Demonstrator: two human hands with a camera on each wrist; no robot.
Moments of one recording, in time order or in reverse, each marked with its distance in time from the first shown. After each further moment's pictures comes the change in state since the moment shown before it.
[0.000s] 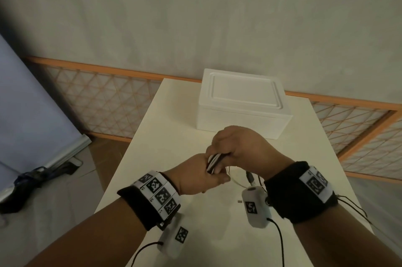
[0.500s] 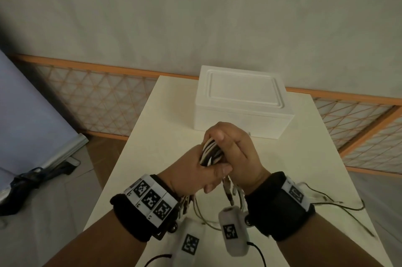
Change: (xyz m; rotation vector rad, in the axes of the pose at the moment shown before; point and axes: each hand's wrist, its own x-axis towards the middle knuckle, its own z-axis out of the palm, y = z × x) left_hand 0.005 0.023 -0.016 -0.438 0.039 0.198; right_hand 0.017 -0.013 0.022 0.749 0.530 0.260
